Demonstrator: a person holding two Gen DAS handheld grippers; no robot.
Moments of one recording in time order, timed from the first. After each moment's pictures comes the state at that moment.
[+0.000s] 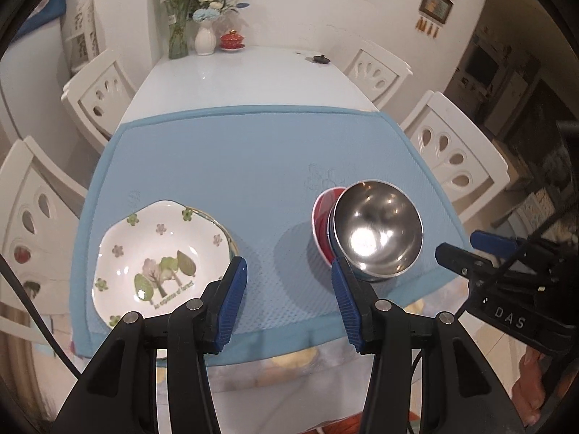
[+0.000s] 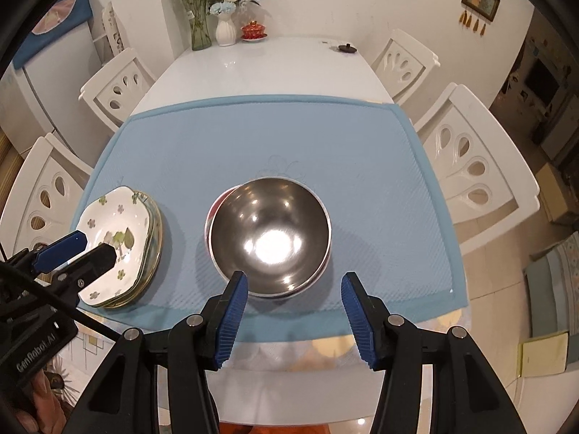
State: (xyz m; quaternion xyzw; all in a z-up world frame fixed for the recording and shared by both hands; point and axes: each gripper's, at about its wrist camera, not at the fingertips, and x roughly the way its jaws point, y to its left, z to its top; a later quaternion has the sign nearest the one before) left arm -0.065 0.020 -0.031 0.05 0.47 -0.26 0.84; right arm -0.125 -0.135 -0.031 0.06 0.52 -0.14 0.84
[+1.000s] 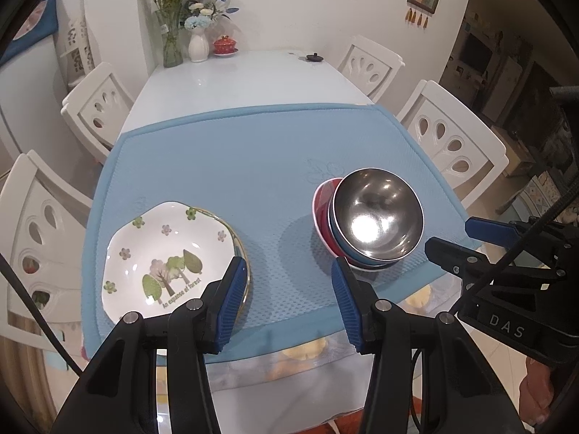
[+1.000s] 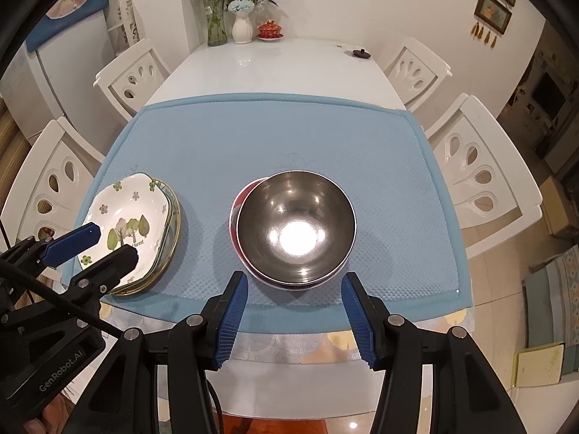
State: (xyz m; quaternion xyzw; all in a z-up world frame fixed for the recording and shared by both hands) left arm -0.079 0.021 -0.031 0.08 0.46 -0.26 0.85; right arm -0.130 -0.105 -0.030 0.04 0.52 -0.13 0.85
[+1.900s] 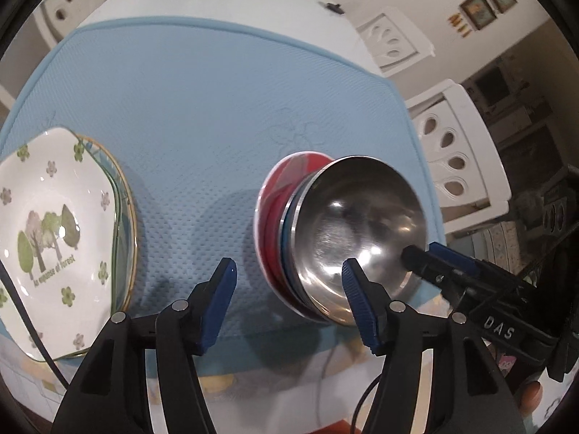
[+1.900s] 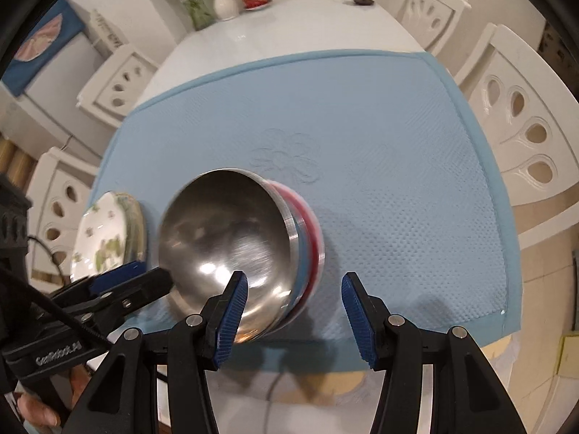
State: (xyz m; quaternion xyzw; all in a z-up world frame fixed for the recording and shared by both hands) left arm -0.016 -0.045 -0.119 -0.07 0.59 -0.26 0.76; right arm -0.083 -0.221 -0.101 0.15 0.56 -0.06 0.82
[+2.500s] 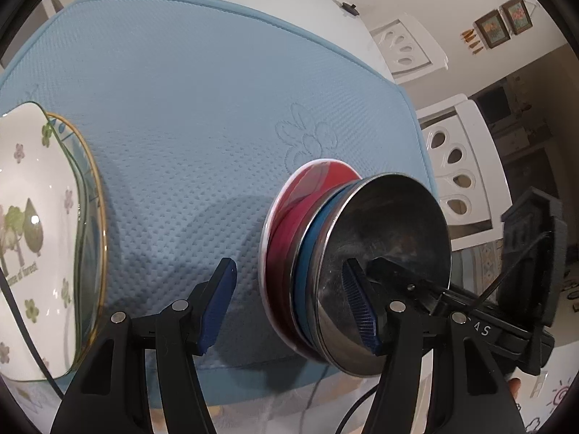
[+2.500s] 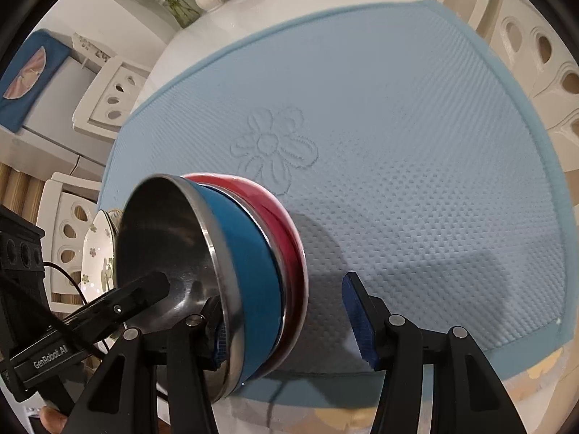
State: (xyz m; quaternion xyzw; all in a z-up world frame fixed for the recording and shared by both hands) left arm 0.006 -0.049 -0.151 -0.12 0.60 -0.26 0.75; right arm -0.060 -0.248 -0.160 0.25 0.57 -0.01 0.79
